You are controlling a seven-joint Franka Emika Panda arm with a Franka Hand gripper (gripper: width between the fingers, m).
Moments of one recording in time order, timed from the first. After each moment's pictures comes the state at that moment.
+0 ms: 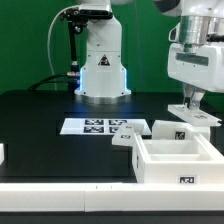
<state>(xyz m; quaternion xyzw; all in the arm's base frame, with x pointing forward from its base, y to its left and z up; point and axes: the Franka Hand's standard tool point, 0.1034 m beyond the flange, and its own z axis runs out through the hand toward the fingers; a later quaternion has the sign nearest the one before) 0.451 0.149 0.081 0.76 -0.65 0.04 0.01</state>
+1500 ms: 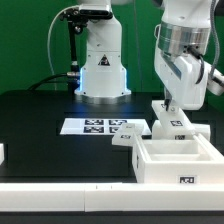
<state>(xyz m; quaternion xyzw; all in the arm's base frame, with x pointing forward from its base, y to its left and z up) 0.459 0.108 0.075 0.72 -0.69 -0.04 0.07</state>
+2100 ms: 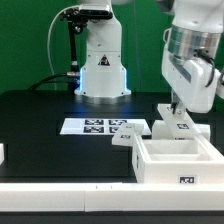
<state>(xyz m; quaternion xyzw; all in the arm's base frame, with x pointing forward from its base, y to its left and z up) 0.450 0.129 0.066 0.73 -0.68 -0.01 0.10</state>
